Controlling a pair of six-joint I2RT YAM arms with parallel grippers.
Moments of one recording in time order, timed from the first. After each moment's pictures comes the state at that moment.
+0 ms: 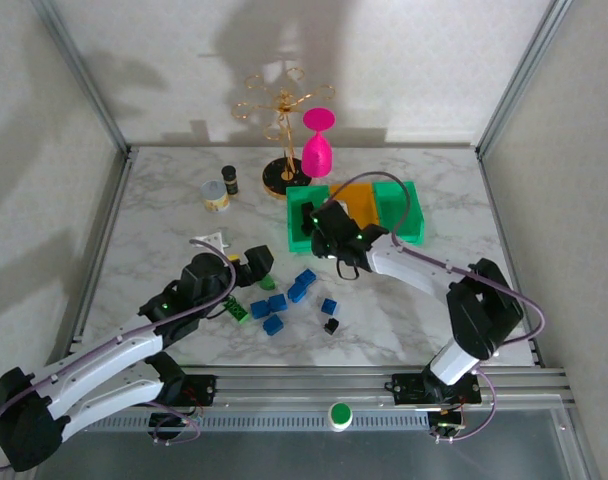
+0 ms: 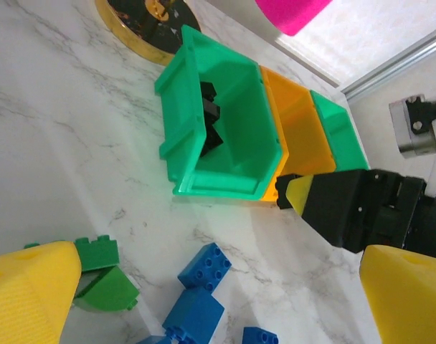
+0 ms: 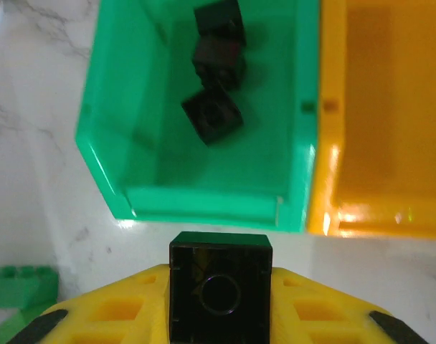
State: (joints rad) left arm -0.68 0.85 0.51 -0.06 -0.22 -0.84; right arm 0.78 1.64 1.16 -0.43 0.21 0.57
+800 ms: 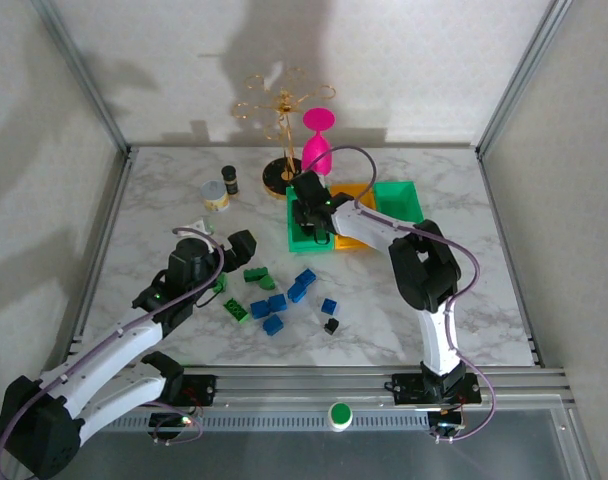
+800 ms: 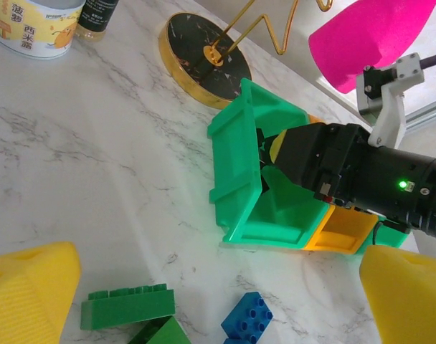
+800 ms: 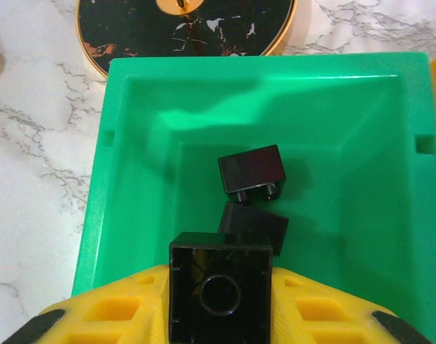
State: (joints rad) left arm -0.47 0.89 0.53 -0.05 -0.13 -0.79; right arm 0.70 2.07 1.58 -0.39 0.23 0.48
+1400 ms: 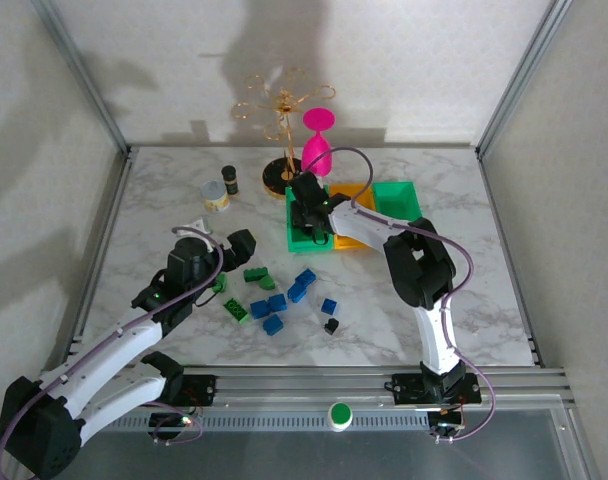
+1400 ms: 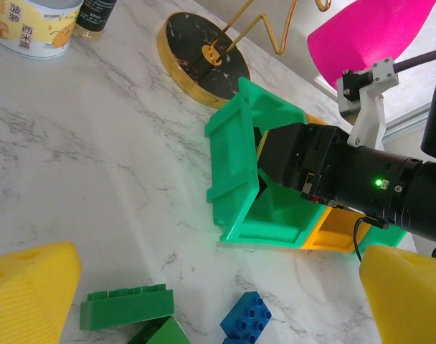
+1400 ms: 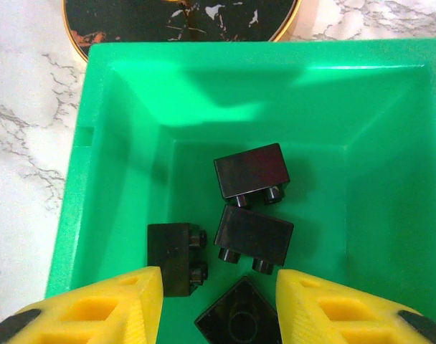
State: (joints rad) left arm -0.47 0.89 0.53 -0.05 -0.11 -0.79; right arm 0.70 2.09 1.59 -0.39 0.23 0.47
